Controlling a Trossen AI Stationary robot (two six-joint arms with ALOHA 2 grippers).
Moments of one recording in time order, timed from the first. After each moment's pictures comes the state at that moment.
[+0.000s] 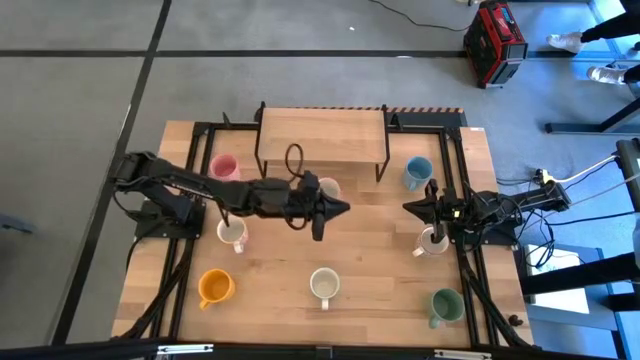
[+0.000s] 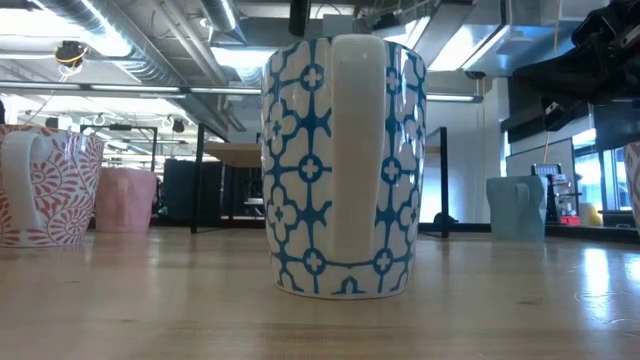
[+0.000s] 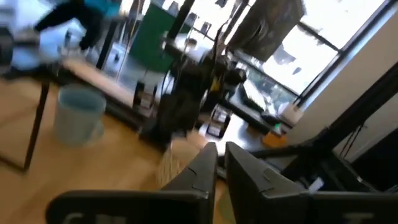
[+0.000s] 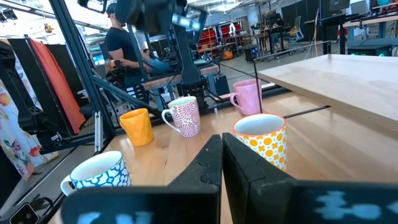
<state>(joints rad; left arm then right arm) -0.15 1.54 1.11 0.33 -0.25 -0.60 0.27 0.01 0.01 0.06 0.33 0.21</state>
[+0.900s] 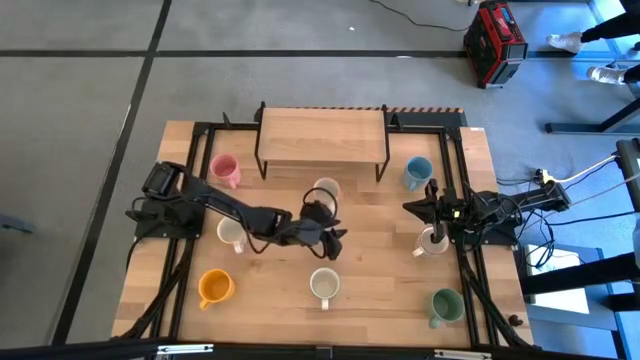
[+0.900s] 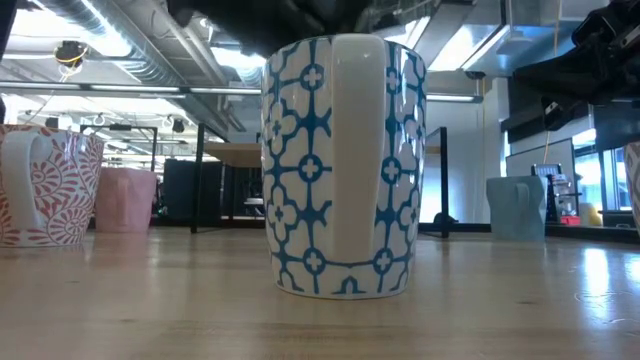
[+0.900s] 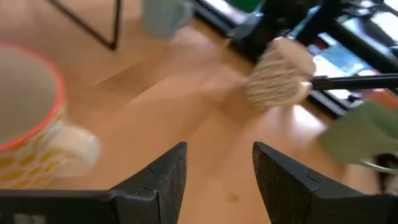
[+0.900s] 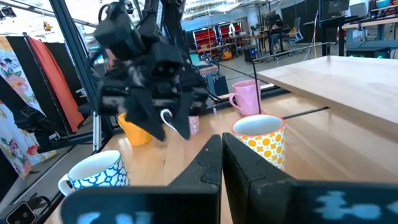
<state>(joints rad) -0.24 1.81 1.11 0.15 -0.52 -0.77 0.27 0.01 0.01 0.06 0.33 0.20</state>
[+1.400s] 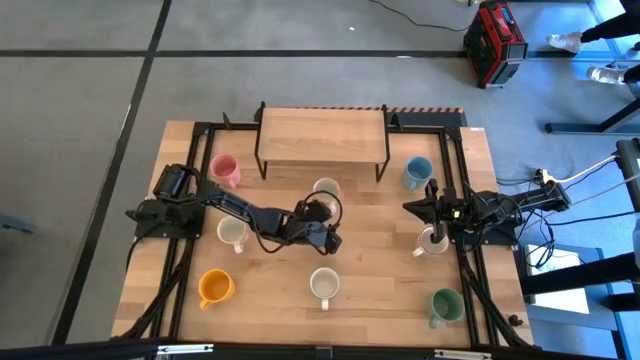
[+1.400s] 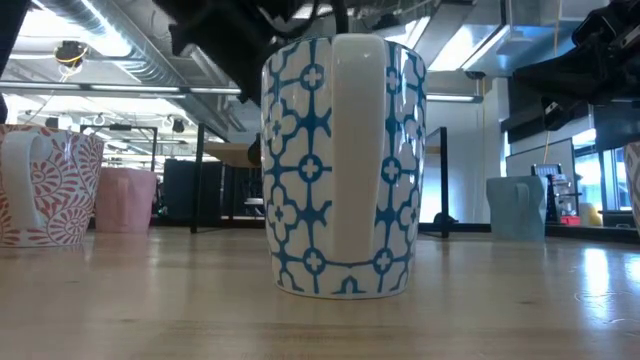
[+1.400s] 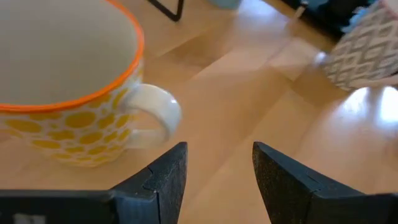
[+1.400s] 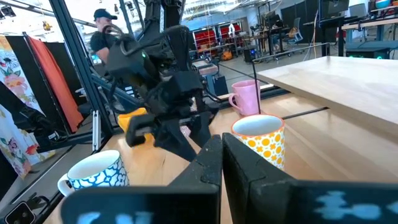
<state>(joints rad) -0.21 1.89 1.11 0.04 -0.59 -0.81 0.27 0.01 0.01 0.06 0.33 0.20</state>
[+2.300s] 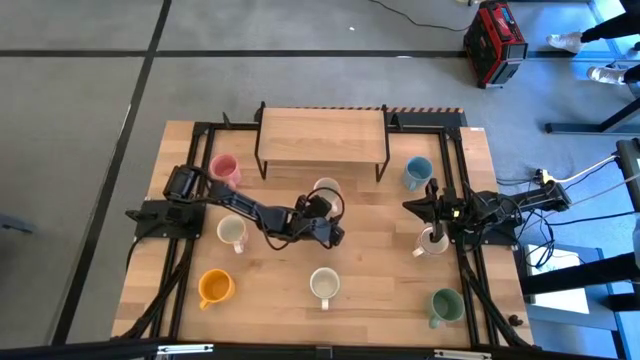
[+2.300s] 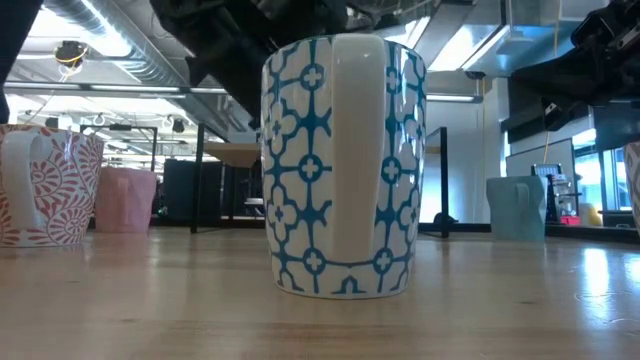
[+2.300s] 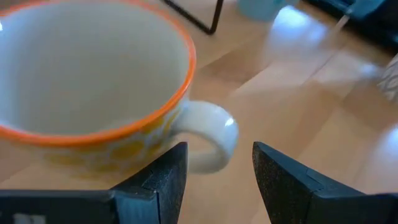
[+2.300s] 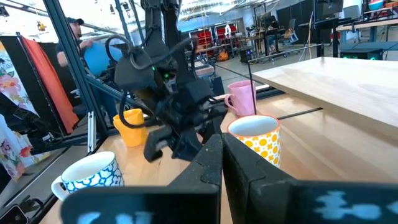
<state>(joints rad) -0.16 1.96 1.11 0.14 -0.69 -0.76 0.27 0.01 0.01 0.06 0.35 0.20</state>
